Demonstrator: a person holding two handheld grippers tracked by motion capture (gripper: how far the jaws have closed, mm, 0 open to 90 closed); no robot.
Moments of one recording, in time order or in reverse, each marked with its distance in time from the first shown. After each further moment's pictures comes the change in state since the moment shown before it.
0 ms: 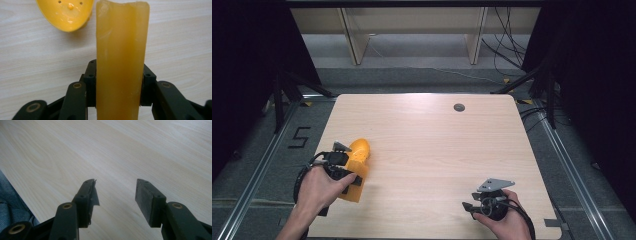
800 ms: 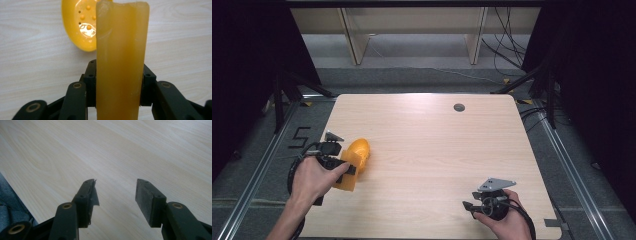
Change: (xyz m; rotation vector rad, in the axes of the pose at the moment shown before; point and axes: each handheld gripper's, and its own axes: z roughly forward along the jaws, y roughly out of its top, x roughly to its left) left arm 0.015 0.018 -0.013 -0.054 0.033 -0.030; right arm 0.000 0.001 -0.003 0.009 0.003 0.019
